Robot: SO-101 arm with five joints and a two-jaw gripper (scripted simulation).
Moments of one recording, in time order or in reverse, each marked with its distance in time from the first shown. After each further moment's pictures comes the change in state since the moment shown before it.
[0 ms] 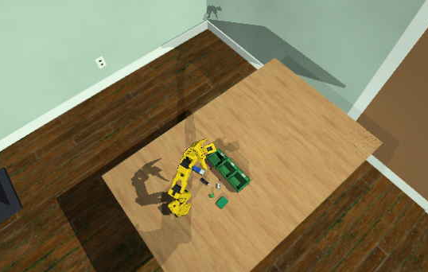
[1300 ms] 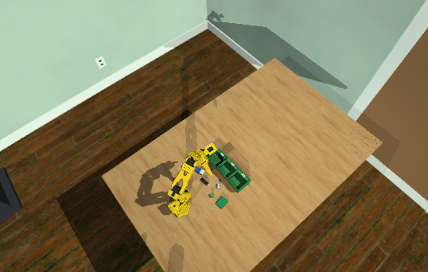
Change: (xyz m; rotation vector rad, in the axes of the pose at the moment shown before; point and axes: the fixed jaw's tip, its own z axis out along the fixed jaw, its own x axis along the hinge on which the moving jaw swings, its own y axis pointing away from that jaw) arm 0.064 -0.083 0.025 0.304 0.345 -0.417
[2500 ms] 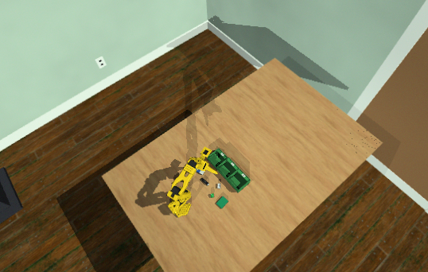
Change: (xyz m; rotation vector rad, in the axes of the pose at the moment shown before) arm 0.064 -0.035 0.025 0.074 0.291 -0.522
